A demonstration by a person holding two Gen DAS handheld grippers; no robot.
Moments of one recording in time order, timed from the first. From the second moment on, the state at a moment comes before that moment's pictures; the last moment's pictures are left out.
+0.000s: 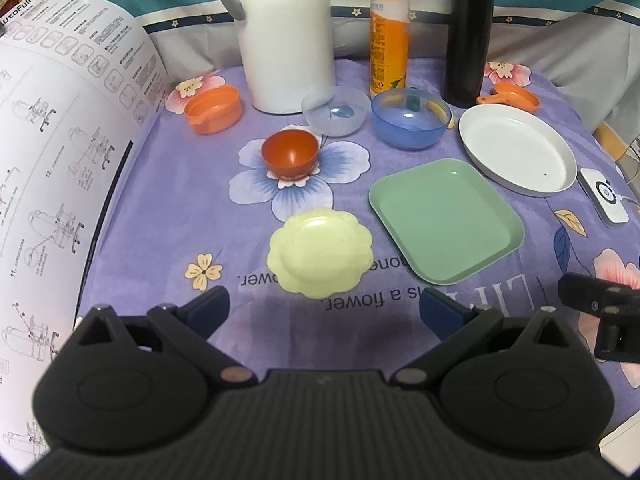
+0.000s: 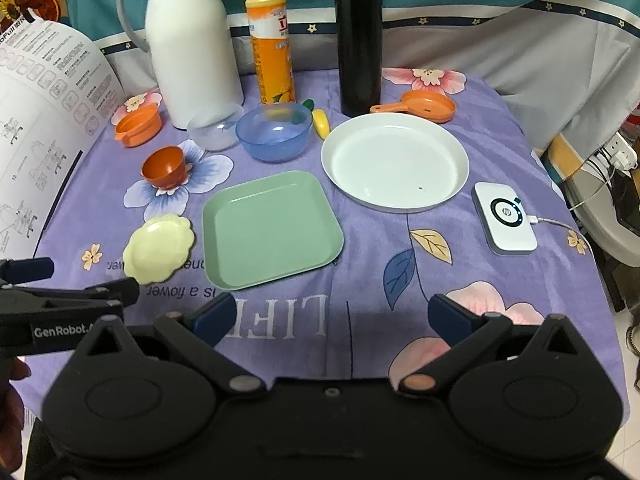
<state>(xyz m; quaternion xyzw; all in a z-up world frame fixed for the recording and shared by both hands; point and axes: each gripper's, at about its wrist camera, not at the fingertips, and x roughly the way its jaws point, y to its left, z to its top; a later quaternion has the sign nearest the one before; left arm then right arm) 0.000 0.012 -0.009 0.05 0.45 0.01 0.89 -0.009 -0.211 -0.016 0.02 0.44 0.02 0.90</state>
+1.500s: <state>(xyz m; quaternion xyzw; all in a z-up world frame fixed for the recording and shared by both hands) 0.129 -0.104 -0.037 0.10 0.42 -0.02 0.90 0.169 -0.375 -0.070 0.11 0.40 -0.04 0.91</state>
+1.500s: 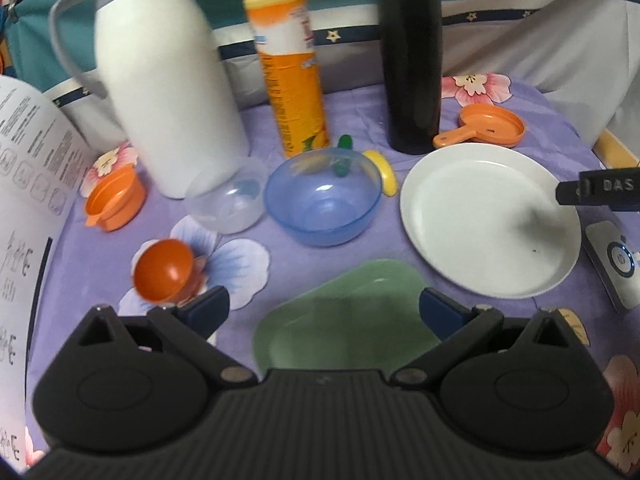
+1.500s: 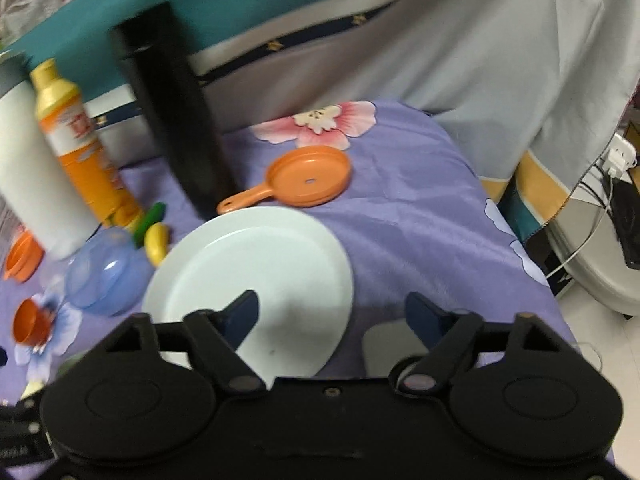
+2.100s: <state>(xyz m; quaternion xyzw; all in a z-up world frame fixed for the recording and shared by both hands) 0.173 -0.158 -0.057 0.11 0.43 -0.05 0.90 0.229 -0.385 -0.114 0.06 0.43 -0.01 0.90</state>
